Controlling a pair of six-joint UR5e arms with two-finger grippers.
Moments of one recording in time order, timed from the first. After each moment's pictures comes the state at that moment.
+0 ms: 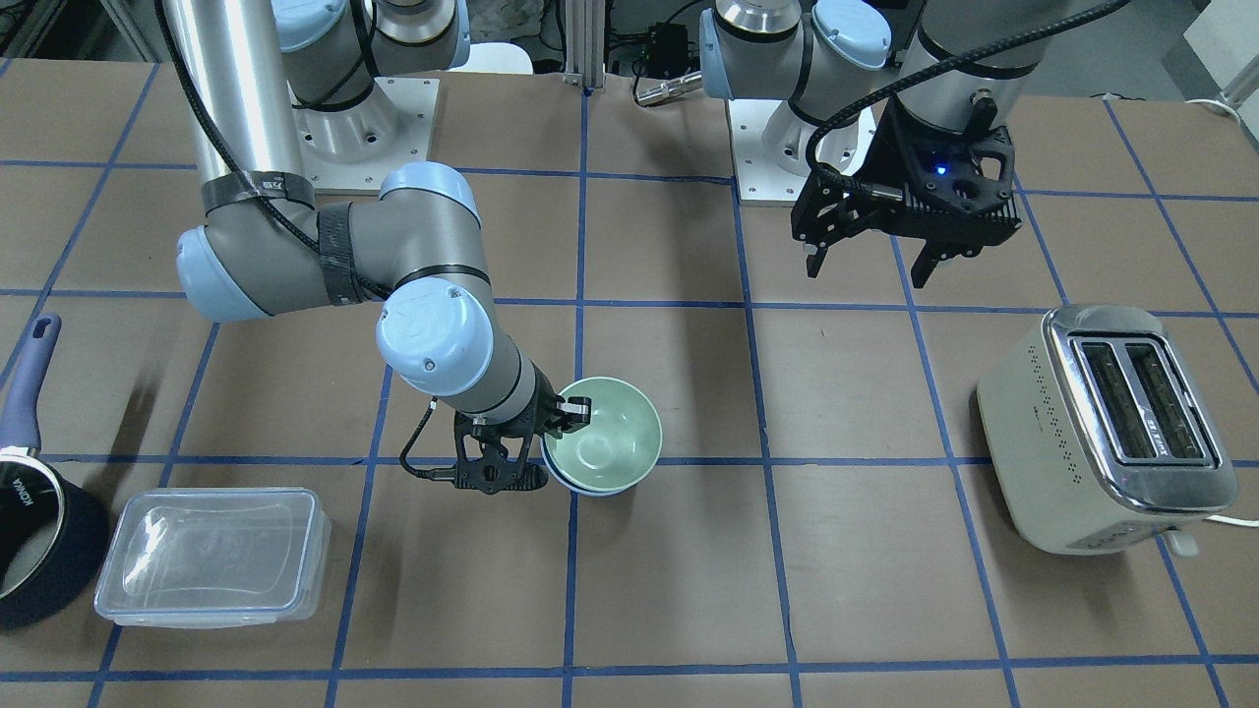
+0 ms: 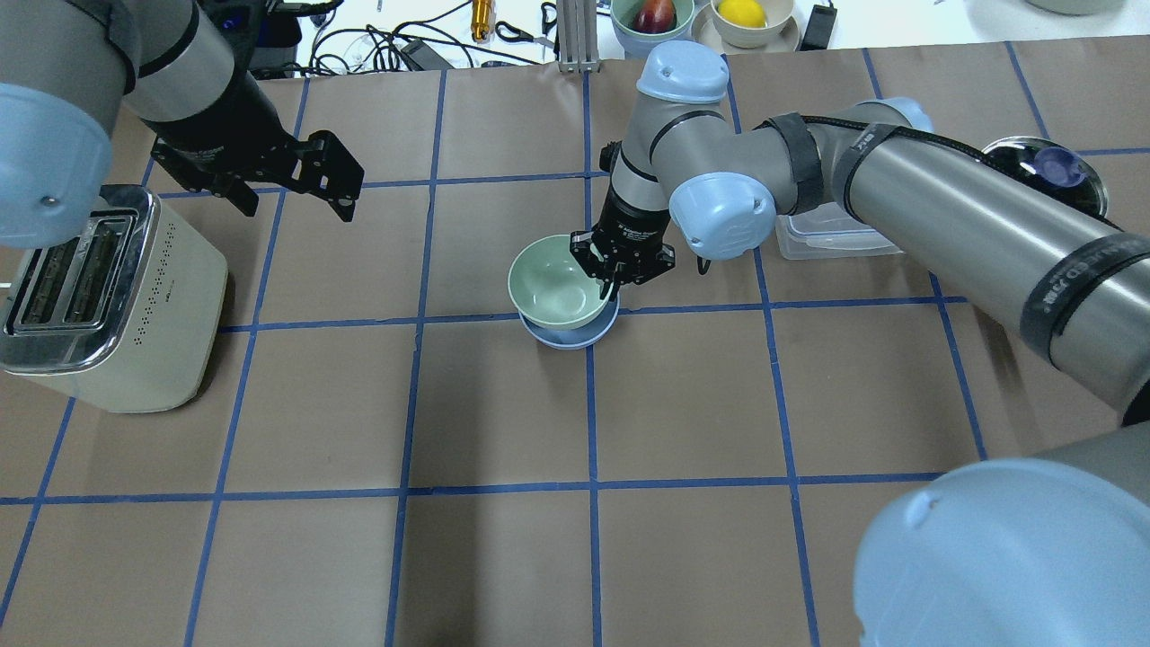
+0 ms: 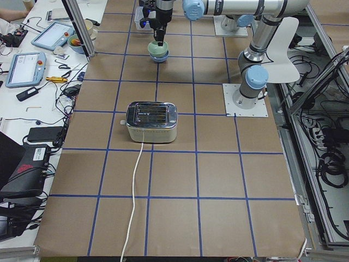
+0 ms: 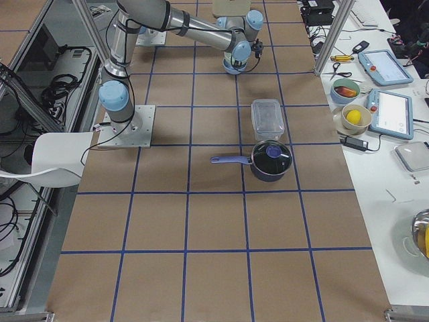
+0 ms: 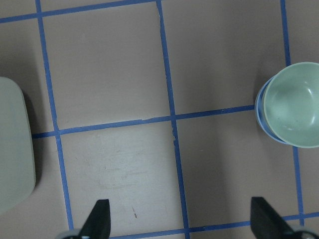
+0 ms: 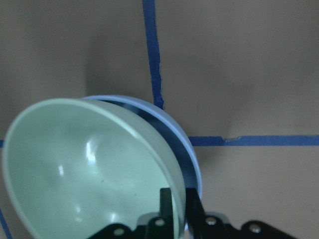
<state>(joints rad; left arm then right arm) -1.55 -1.55 -1.62 -1.45 1.57 0.13 1.81 -1.08 1.59 -1.96 -1.30 0.30</state>
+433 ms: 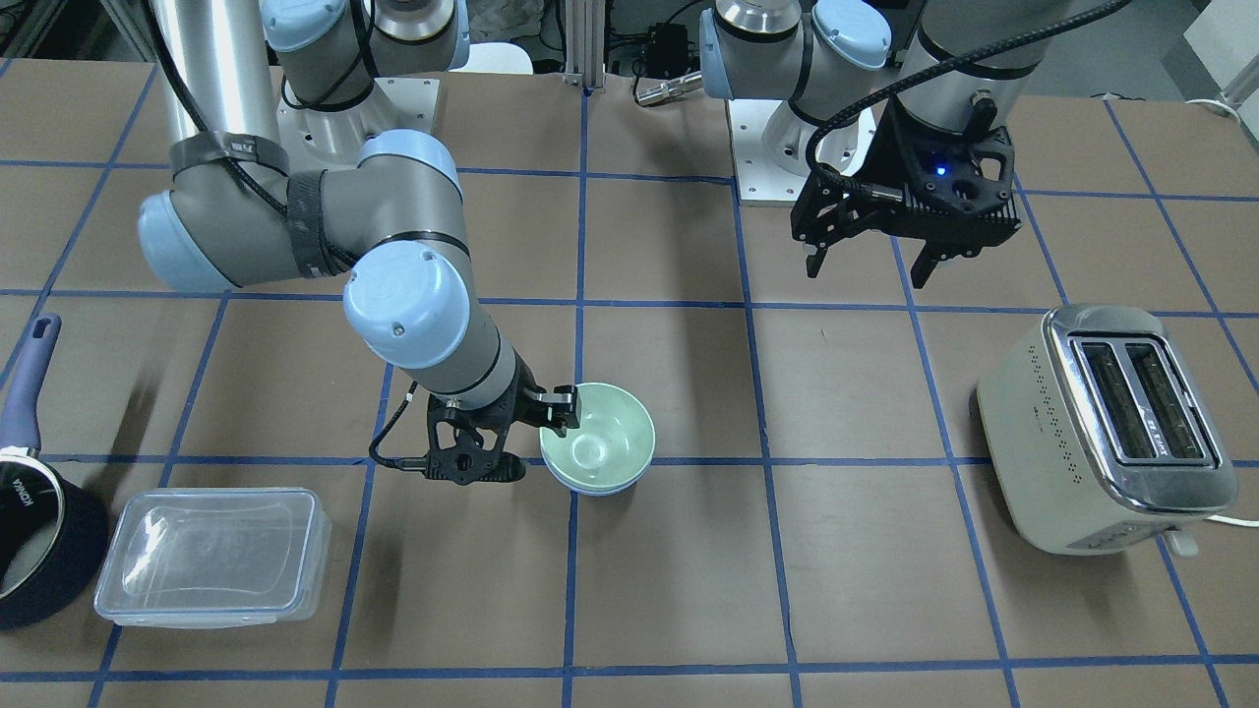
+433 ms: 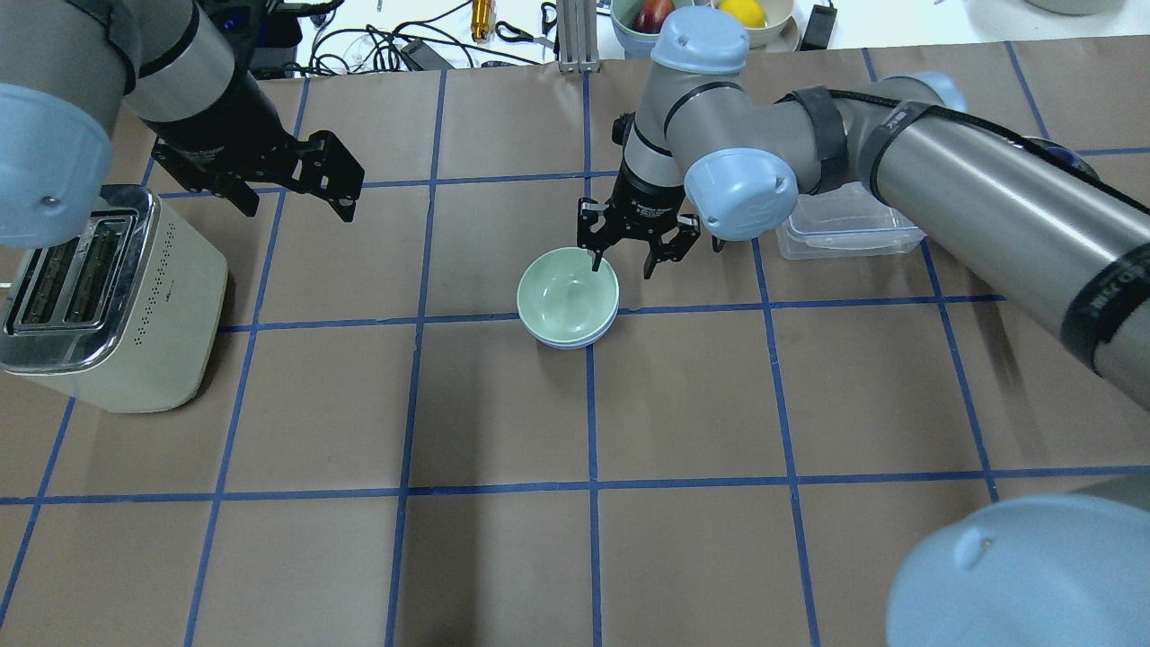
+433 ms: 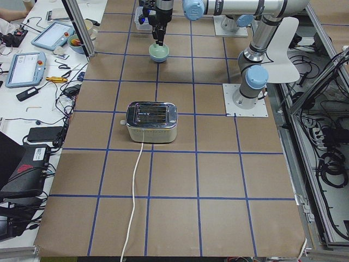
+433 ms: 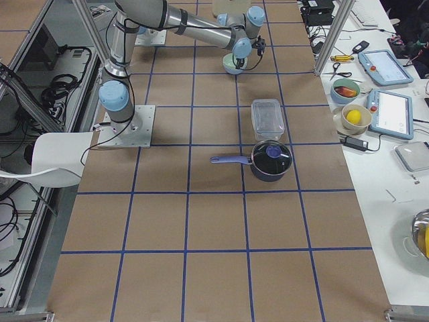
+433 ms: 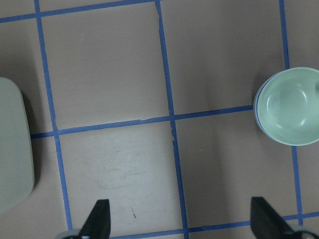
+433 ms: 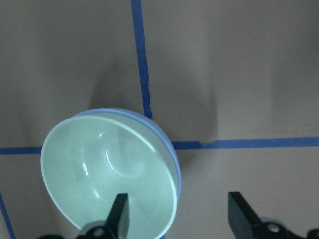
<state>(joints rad) -1.55 -1.55 -1.62 -1.45 1.57 0.13 1.78 -1.16 1.55 -1.90 -1.38 0.29</state>
